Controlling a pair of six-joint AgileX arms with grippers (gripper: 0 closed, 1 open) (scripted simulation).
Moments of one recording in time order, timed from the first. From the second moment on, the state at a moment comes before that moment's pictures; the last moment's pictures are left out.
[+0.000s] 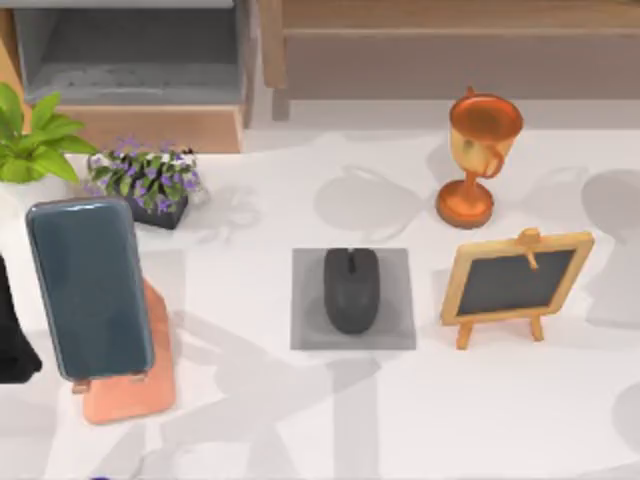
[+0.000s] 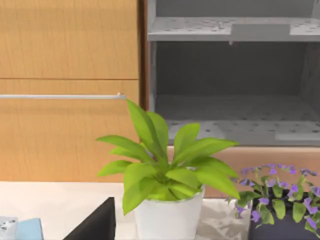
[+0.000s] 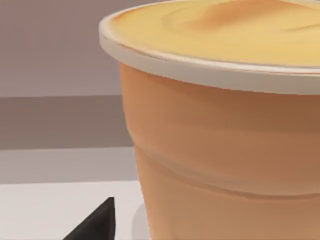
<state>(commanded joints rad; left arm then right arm) 0.00 0.00 0.00 0.00 0.00 0.00 -0.38 2.12 0.48 1.59 -0.31 0.00</state>
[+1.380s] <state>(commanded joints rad) 0.00 0.00 0.00 0.00 0.00 0.00 -0.34 2.24 0.65 1.59 -0.30 0.00</state>
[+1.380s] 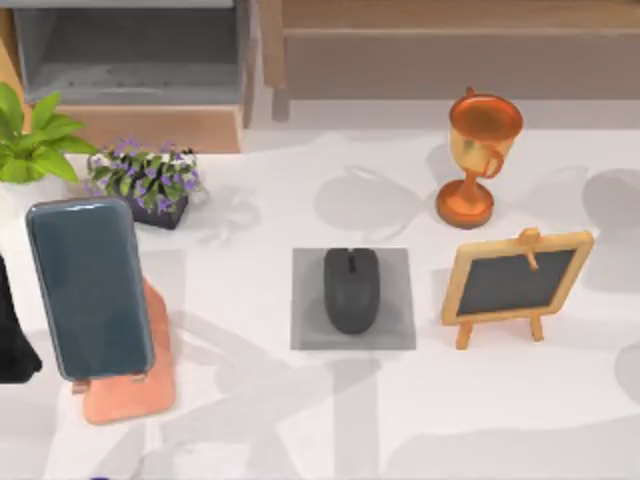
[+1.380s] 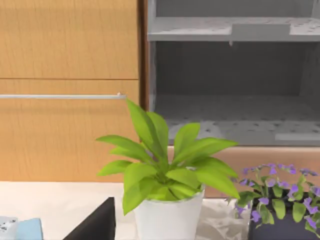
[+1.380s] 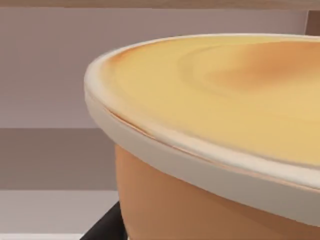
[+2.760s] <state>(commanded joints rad) 0.00 0.00 0.00 0.00 0.00 0.00 -0.35 2.20 0.64 1.56 -0.30 0.00</state>
